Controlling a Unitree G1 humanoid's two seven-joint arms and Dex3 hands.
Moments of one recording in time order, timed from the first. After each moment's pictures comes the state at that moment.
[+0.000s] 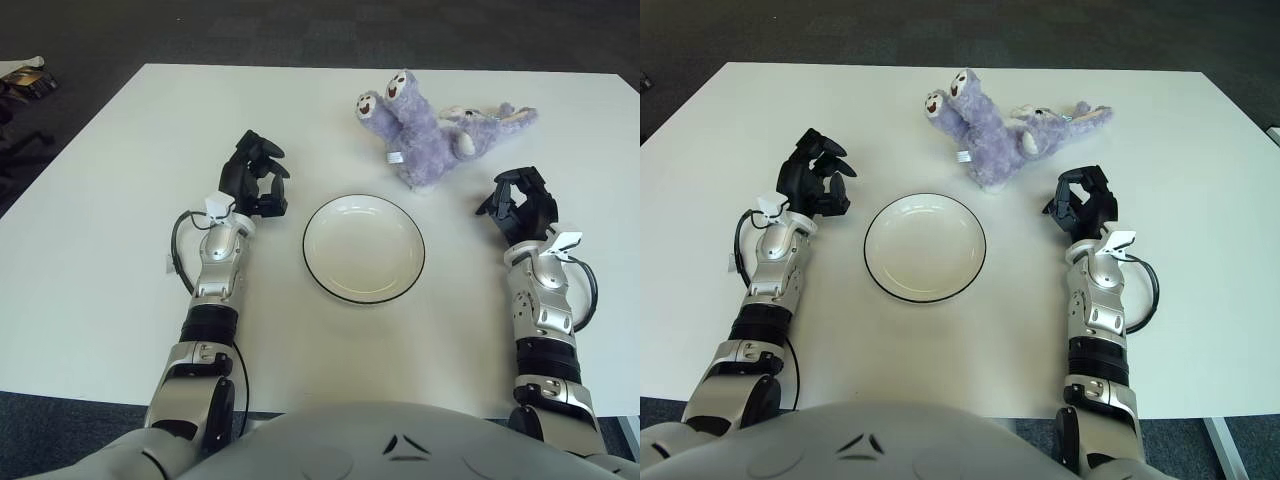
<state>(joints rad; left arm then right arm) -0.27 0.05 0.08 0.39 -0.11 -0.44 -0.12 -0.14 -0.15 -0.29 0.22 0.21 -0.11 0.01</state>
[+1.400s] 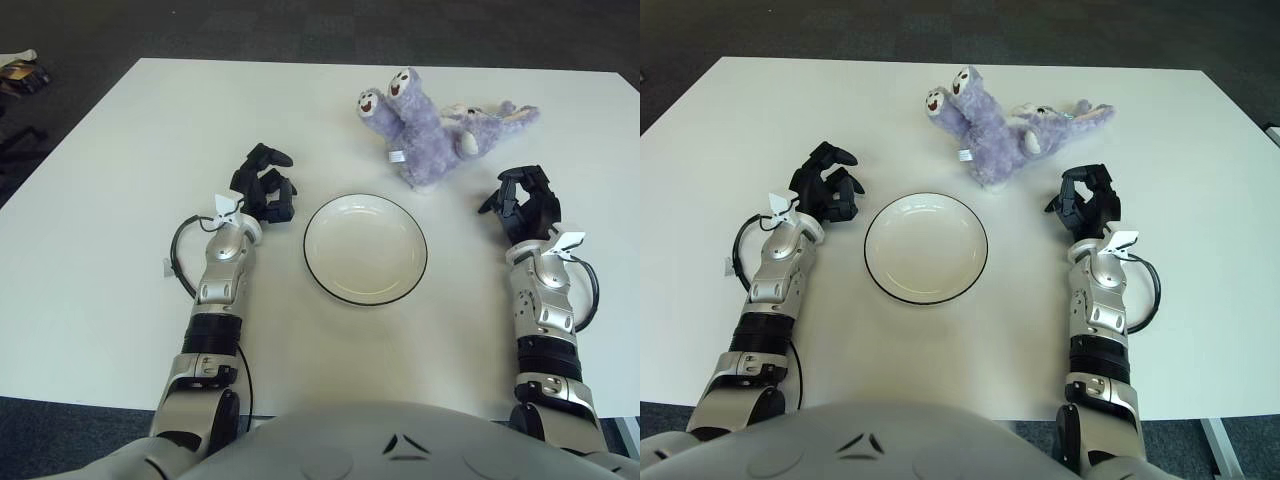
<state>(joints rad) -0.22 0.01 0.05 0.14 -0.11 -0.02 -0.08 -0.15 -0.15 -0.30 0.24 0.21 -0.14 0.02</state>
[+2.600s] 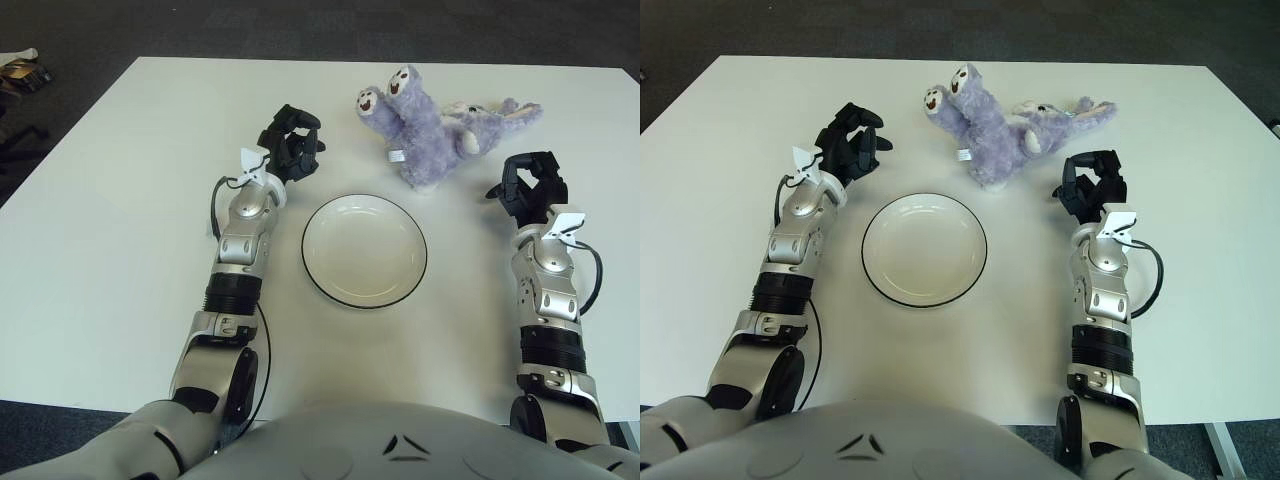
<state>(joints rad) -0.46 -0.02 0.02 0.17 -0.09 0.09 -0.07 -0.20 -0.19 -0.28 0.08 0.06 -0.01 -0.13</state>
